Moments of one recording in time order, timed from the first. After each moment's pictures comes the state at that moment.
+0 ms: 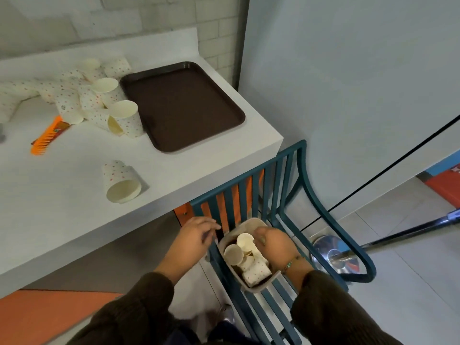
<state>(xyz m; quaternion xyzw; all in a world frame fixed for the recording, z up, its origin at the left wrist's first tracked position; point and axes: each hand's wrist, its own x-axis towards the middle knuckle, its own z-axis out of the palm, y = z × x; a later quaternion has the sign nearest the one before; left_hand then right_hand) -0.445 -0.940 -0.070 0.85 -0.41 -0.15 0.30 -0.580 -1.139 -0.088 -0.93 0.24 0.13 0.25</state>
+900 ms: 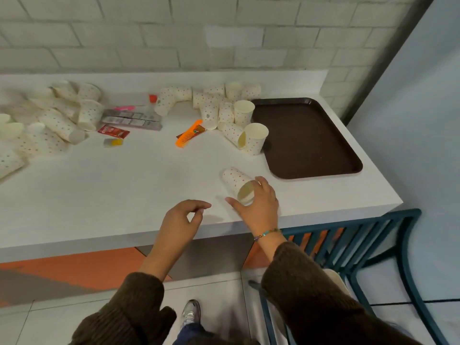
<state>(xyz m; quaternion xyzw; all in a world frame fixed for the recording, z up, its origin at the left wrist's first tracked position) -0.360 -0.738 0.019 0.89 -0.07 0.00 0.46 -0.336 -0.935 -0.018 -0.94 0.13 -0.12 0.30</state>
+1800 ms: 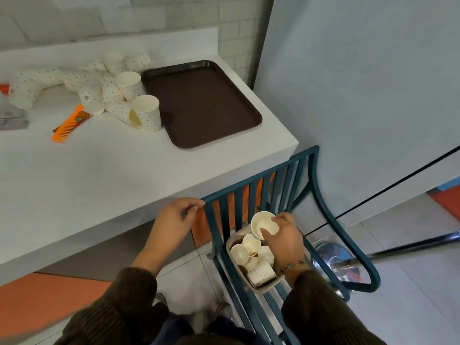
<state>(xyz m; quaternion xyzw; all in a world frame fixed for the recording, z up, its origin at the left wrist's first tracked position) -0.412 -0.897 -0.013 0.84 -0.22 -0.15 0.47 -0.562 -1.121 -0.085 -0.87 0.38 -0.07 0.30</state>
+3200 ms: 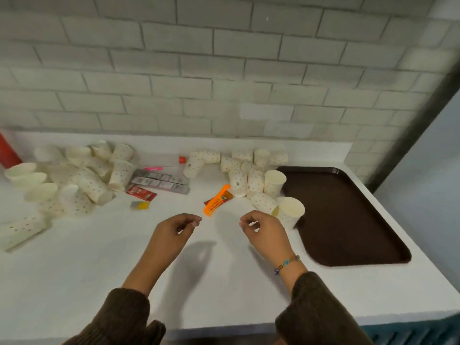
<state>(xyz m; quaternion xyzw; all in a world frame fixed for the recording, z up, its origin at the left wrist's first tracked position) -0.221 -0.663 0.072 0.86 -0.06 0.03 0.51 -0.223 -0.890 0.073 -0.92 0.02 -0.05 0.39</state>
